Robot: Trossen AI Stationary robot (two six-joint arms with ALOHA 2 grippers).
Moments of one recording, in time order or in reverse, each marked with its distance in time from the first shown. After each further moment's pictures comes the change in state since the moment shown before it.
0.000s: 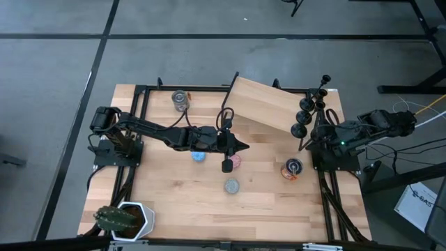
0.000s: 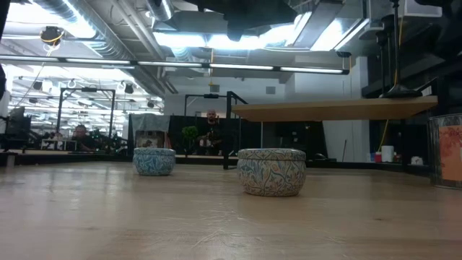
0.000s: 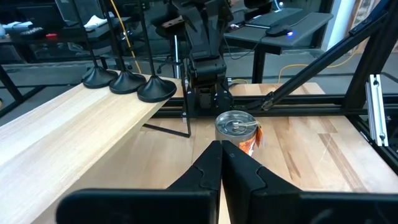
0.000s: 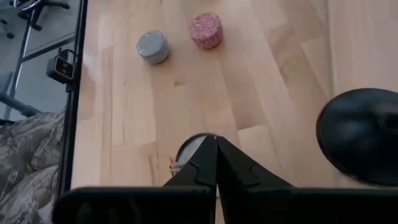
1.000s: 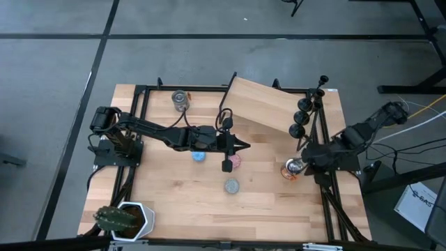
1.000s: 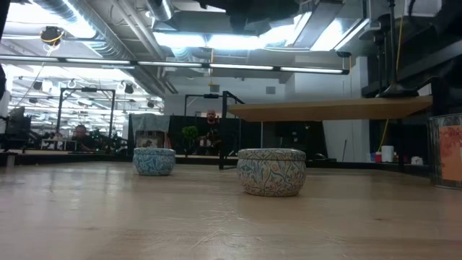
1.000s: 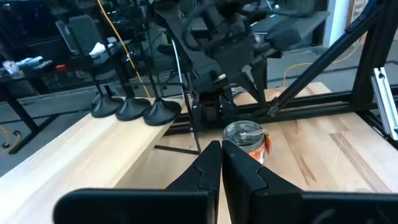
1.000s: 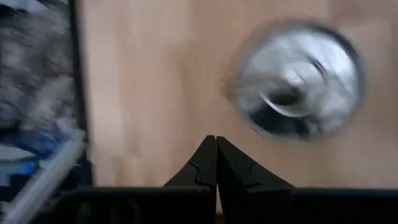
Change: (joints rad) left arm -0.002 0.000 0.002 0.050 0.000 0.133; right arm 0.229 0.235 -0.190 0.130 -0.241 0.154
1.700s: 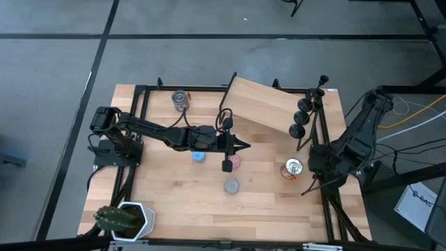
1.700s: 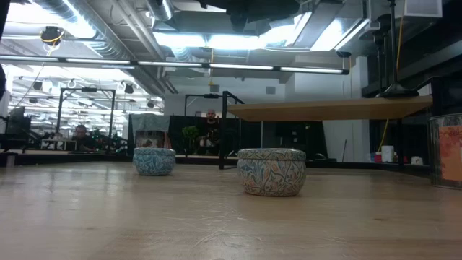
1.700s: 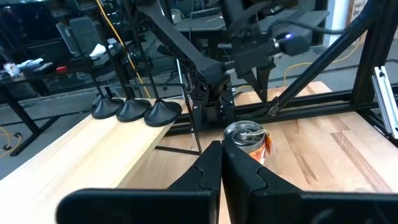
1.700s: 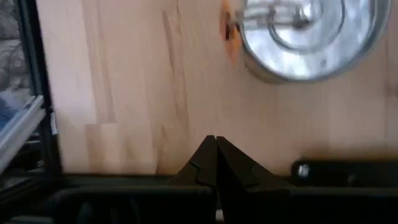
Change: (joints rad) left arm 0.001 0.000 0.000 0.003 0.000 0.010; right arm 0.407 0.106 0.035 -0.111 0.206 0.316
